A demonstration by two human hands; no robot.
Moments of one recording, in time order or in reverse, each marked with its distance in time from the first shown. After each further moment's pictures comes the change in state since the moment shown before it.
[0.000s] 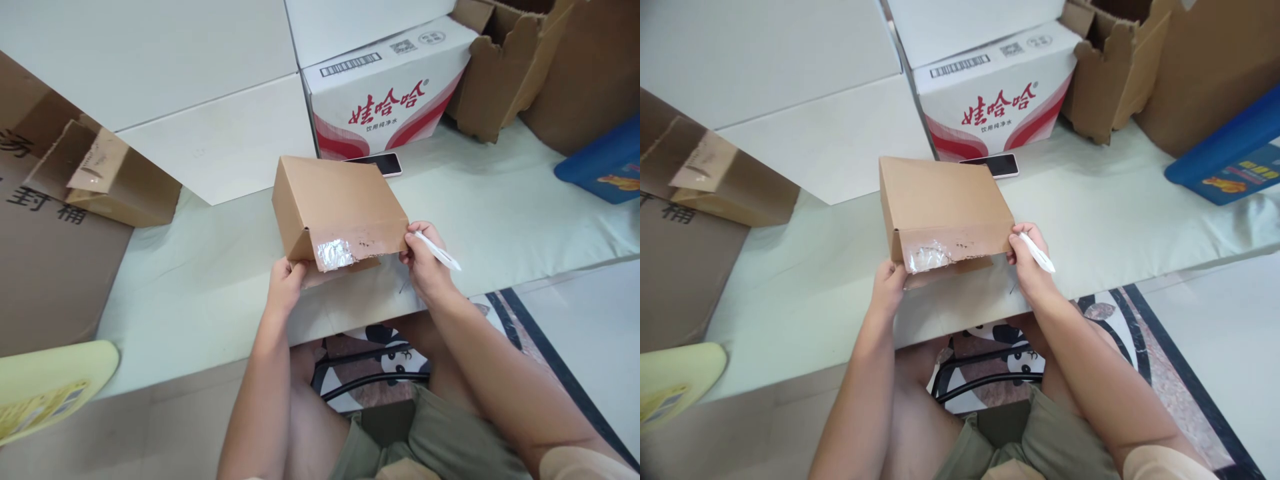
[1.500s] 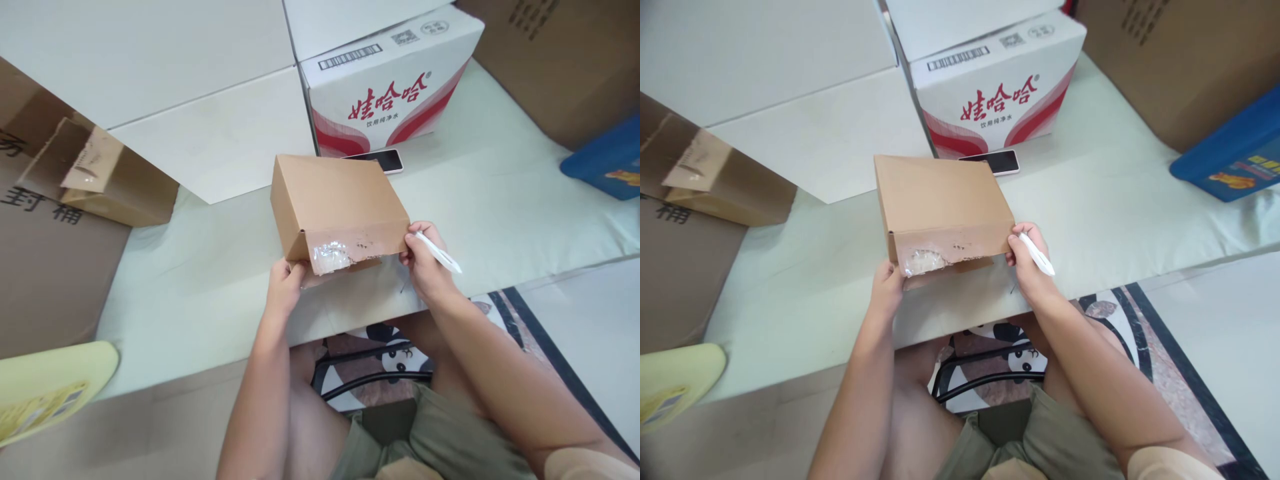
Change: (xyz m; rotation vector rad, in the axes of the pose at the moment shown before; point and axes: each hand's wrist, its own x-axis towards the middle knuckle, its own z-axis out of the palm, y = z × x) left_hand 0.001 -0.004 0.001 -0.003 0.021 -0.003; right_hand -0.002 0.004 -0.002 -0.045 -0.021 0.004
